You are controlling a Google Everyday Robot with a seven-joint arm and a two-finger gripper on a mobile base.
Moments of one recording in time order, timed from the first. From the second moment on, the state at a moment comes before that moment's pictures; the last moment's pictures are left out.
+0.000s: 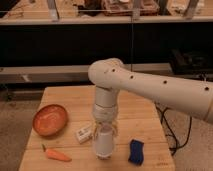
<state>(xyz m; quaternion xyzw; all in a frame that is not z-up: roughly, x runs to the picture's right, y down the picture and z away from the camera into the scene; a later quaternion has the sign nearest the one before) -0.004 0.176 0.559 -0.29 -0.43 -0.66 0.55</state>
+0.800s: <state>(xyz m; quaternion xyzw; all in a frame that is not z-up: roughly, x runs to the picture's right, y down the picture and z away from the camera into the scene) 0.012 0.180 0.574 -0.26 -0.44 -0.65 0.56</state>
